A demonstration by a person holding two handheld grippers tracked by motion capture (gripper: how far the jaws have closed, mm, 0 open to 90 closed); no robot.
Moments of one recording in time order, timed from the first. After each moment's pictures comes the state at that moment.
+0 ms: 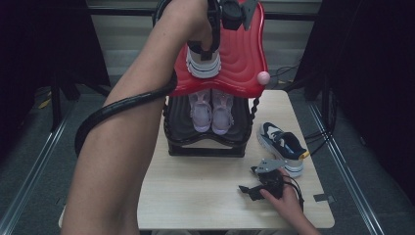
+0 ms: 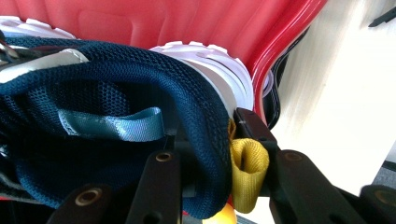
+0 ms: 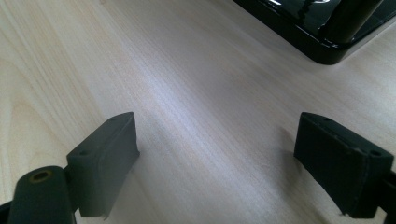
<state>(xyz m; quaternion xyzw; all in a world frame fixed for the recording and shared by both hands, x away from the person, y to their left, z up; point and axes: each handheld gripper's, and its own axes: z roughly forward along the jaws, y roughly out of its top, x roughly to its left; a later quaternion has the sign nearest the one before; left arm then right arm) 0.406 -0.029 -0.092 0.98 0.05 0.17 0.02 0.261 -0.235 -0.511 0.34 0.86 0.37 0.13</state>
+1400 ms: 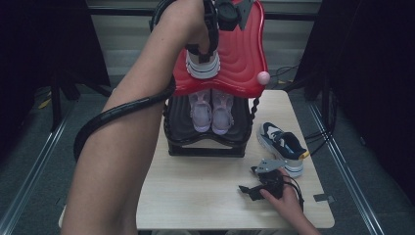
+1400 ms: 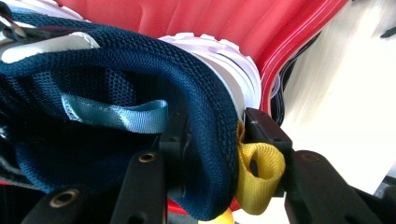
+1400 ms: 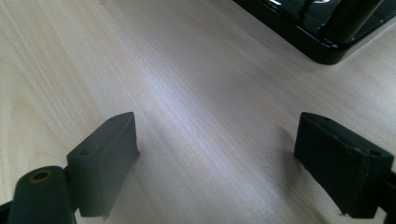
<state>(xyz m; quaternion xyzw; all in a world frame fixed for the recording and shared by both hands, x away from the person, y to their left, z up) 0.407 -0.023 -0.097 0.98 0.08 0.19 0.03 0.261 -0.235 -0.511 0.34 0.86 0.37 0.13</state>
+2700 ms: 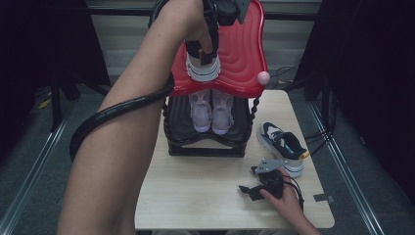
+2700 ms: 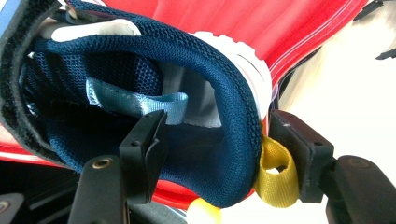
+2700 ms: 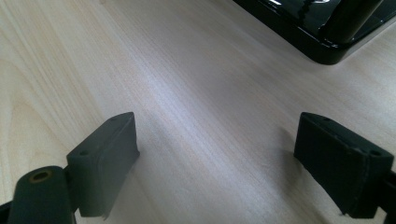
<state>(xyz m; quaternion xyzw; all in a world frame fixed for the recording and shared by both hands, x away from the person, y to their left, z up) 0.406 -0.020 -0.092 0.97 0.13 0.19 0.04 0.261 -0.235 -0.511 0.34 0.86 0.37 0.13</state>
